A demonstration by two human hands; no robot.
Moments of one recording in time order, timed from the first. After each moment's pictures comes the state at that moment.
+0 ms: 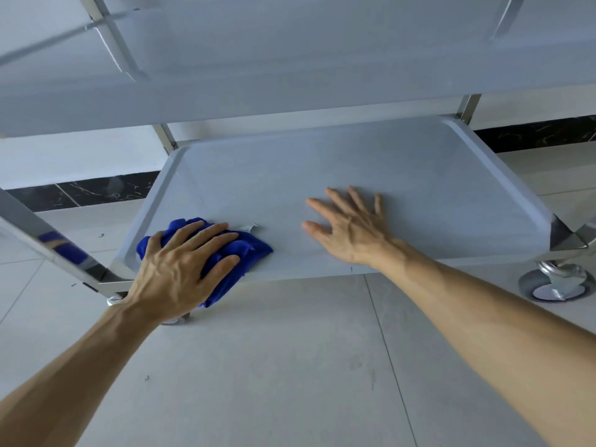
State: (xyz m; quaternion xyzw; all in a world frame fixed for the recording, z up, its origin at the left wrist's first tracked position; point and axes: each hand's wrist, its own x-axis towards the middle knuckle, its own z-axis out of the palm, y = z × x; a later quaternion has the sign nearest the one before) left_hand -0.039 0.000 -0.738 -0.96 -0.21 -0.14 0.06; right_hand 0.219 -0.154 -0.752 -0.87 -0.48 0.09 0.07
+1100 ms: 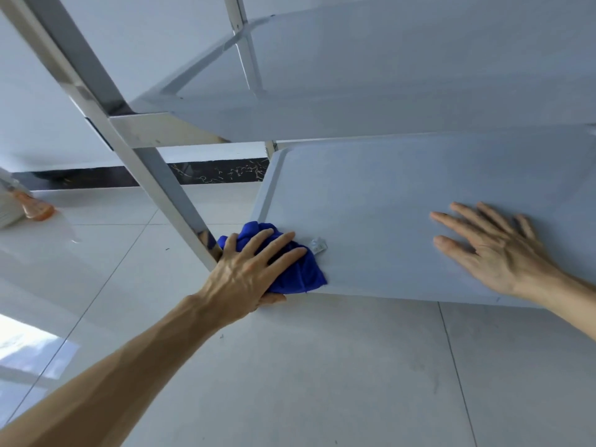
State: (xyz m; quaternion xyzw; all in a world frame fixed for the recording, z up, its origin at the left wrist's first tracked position) left_hand -0.096 -0.017 -0.730 -0.98 -0.15 -0.02 0.16; right_hand 0.241 -0.235 -0.753 -0.88 -0.47 0.07 0.03
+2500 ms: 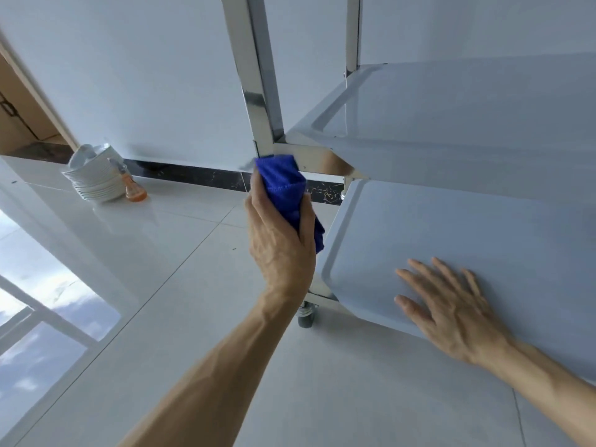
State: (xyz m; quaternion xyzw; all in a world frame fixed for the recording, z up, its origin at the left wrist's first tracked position) left_hand -0.086 -0.011 -0.675 -0.64 -0.46 -0.61 -0.10; right_hand 0.113 -0.148 -0.756 -0.79 -0.62 0.02 0.04
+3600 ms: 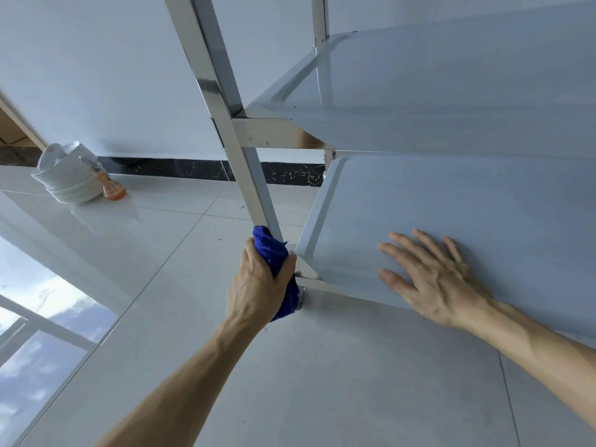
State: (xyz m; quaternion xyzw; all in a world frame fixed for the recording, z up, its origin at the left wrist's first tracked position) left_hand -0.139 -0.024 -0.747 -0.75 -0.56 -0.28 -0.21; right_hand 0.121 -0.146 -0.757 -0.78 -0.62 0.06 0.05
